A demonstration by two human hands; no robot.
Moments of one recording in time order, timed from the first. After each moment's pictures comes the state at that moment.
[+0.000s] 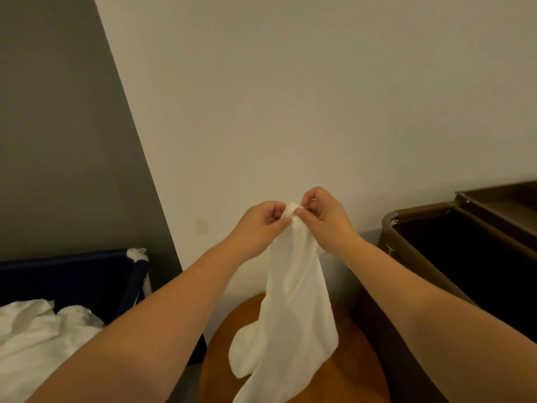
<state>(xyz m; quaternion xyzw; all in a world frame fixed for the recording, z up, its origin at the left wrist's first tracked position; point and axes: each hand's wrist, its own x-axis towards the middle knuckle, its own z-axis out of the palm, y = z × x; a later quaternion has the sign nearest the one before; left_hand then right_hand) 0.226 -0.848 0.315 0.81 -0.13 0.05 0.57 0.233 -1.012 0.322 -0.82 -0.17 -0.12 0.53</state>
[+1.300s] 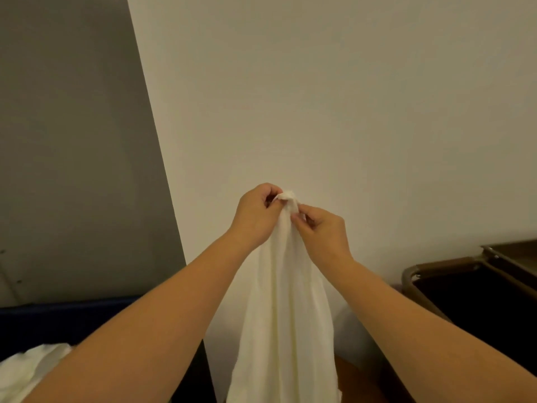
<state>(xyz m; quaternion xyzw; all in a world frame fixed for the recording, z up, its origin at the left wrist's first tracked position) 0.239 -0.843 0.436 0.82 -0.11 0.28 0.48 0.244 -0.979 0.392 -0.76 -0.20 -0.22 0.58</state>
